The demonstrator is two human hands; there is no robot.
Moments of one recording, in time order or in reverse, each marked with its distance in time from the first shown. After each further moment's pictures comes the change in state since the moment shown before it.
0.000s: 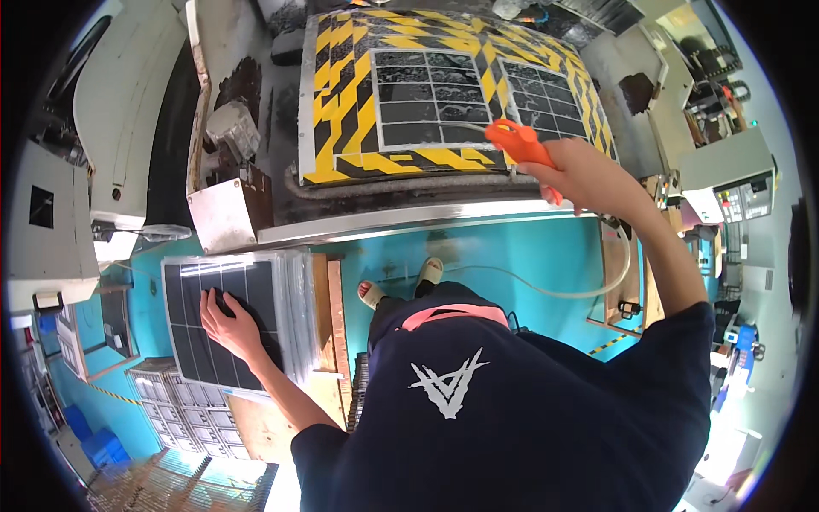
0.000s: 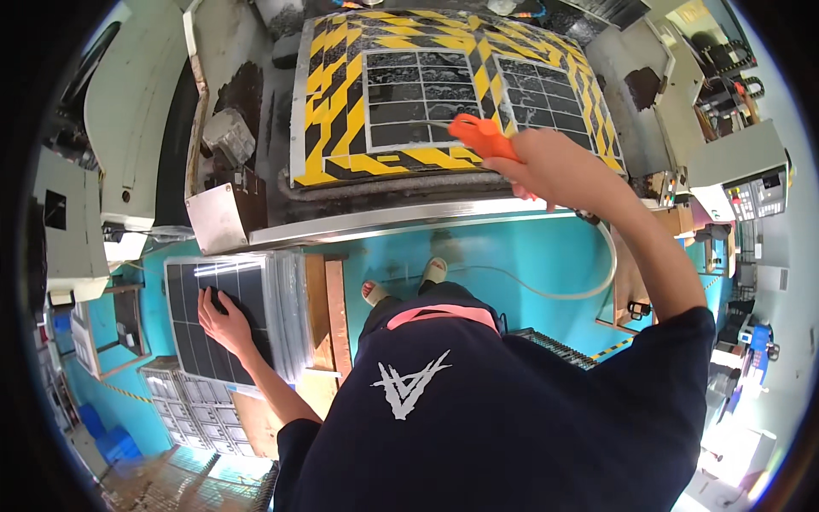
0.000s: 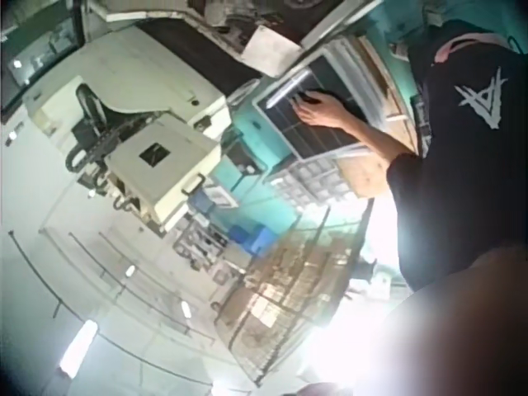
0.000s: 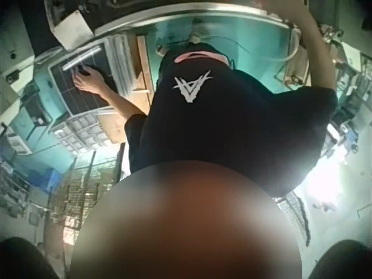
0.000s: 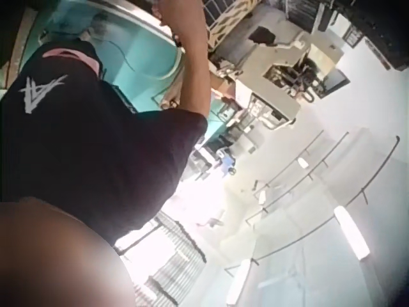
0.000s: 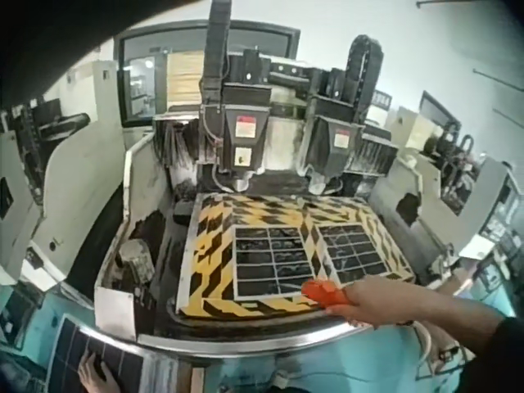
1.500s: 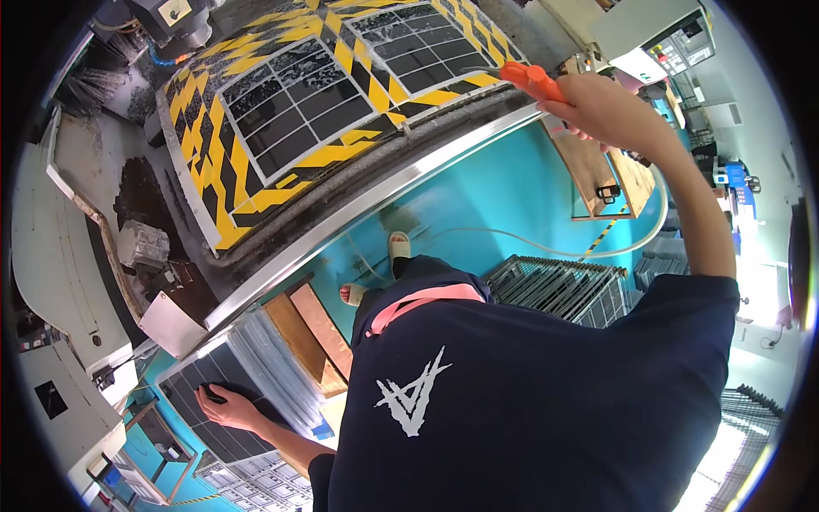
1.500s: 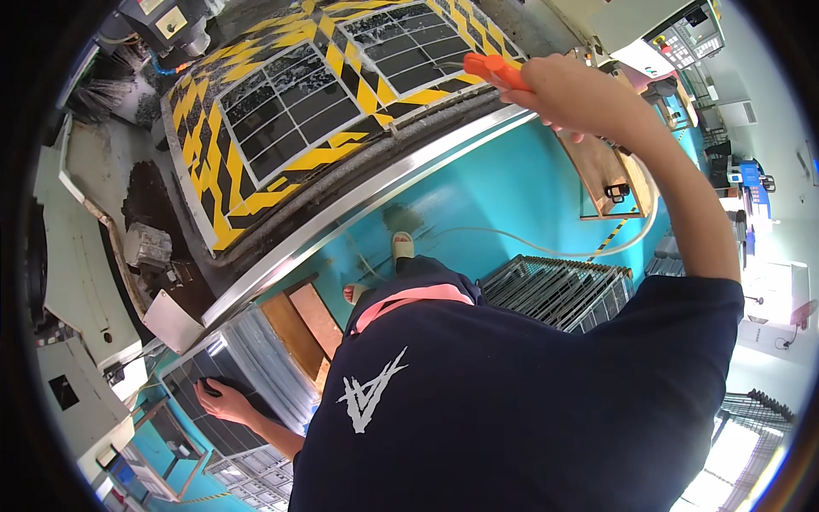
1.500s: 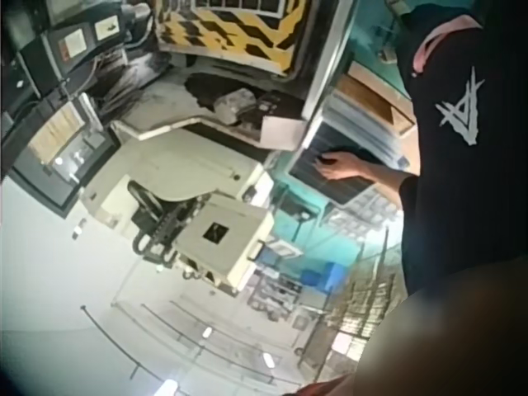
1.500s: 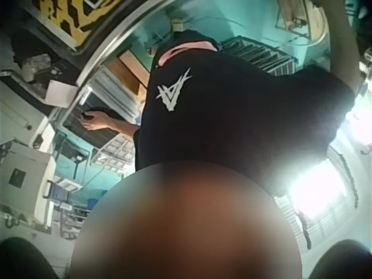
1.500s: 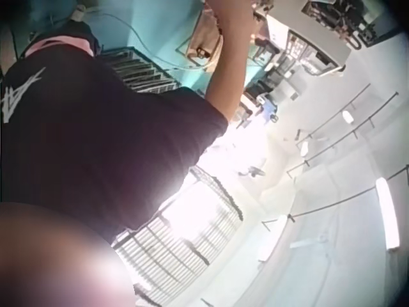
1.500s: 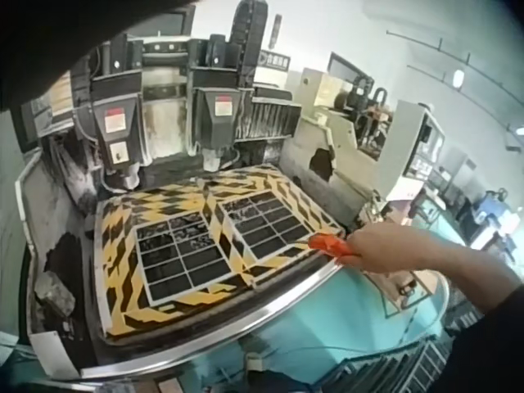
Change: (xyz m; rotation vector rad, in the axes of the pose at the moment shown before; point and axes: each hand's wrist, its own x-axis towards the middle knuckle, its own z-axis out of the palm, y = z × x) left_hand 0.003 -0.024 0.012 0.016 -0.019 0.123; right_hand -0.094 0.136 -0.034 -0.228 0.187 0.491
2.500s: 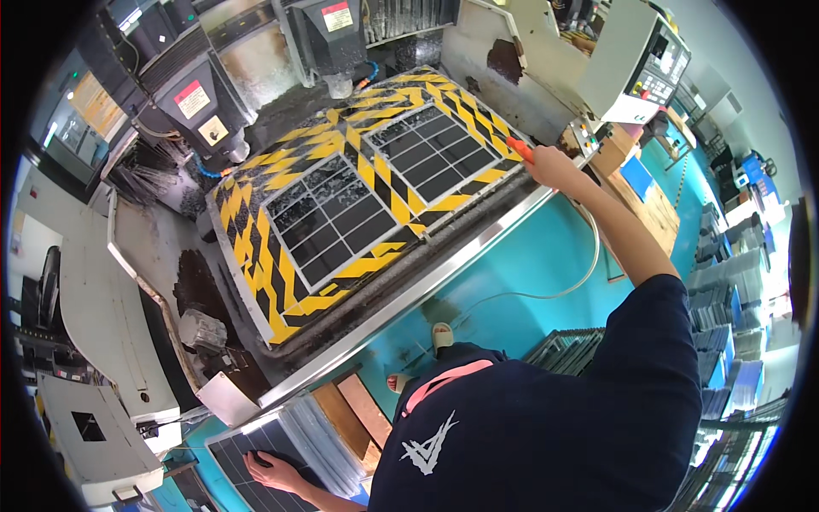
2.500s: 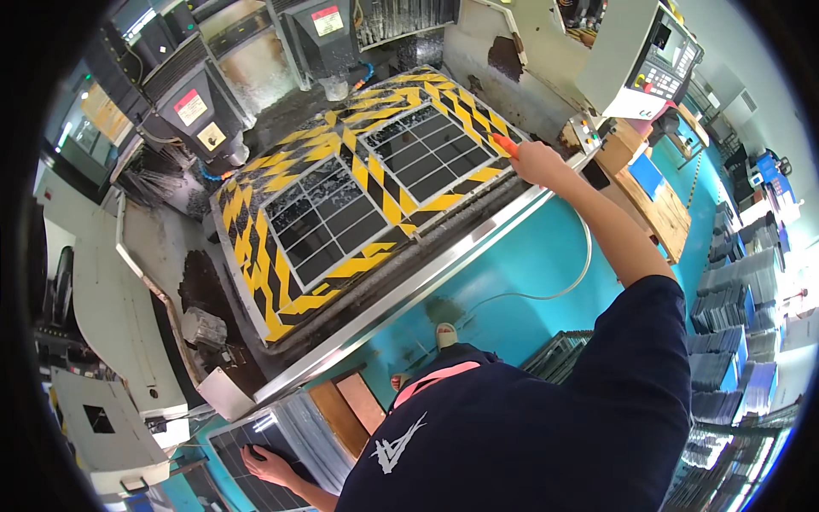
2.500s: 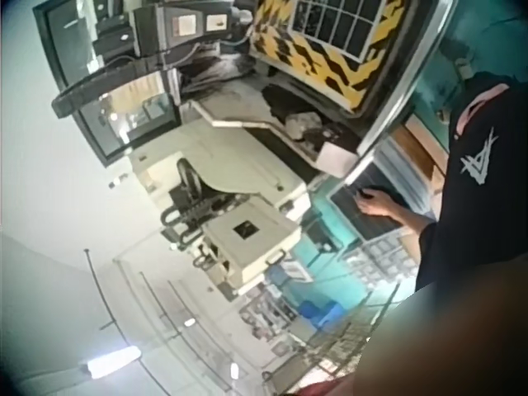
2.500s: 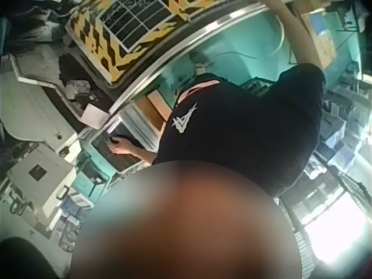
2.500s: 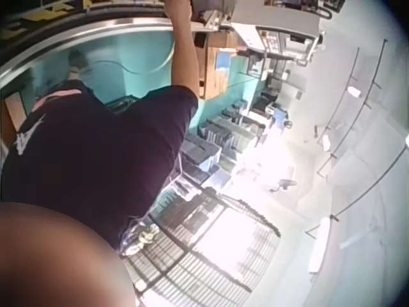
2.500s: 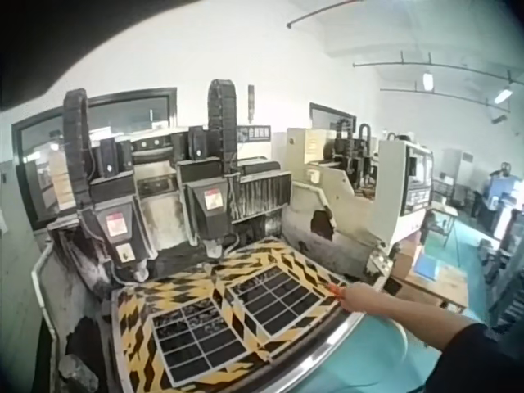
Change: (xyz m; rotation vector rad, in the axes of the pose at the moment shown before) left_hand -0.001 0.001 0.001 0.000 0.047 0.013; right_hand 0.168 0.125 0.091 0.148 0.322 0.064
